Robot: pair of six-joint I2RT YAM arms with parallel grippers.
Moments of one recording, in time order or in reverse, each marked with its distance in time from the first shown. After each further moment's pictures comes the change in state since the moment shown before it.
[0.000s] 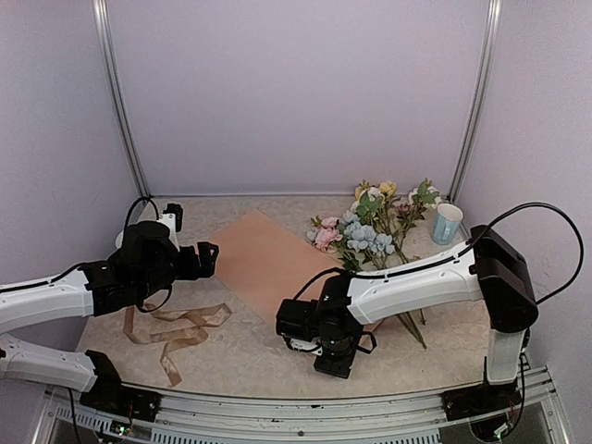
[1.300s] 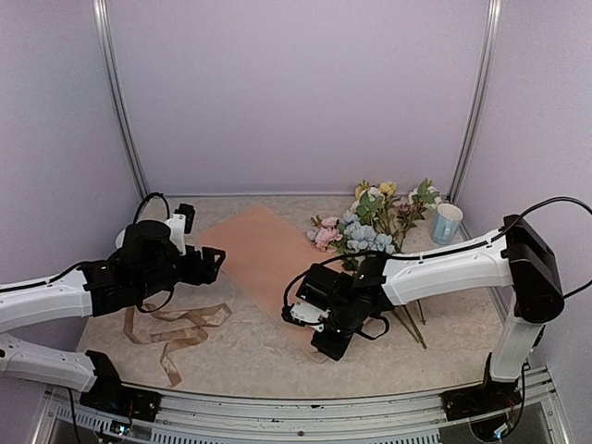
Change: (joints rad) left arm -0.023 -0.008 0.017 -0.011 0.069 0.084; right arm -0.127 -0.150 -0.154 0.349 -0.191 -0.040
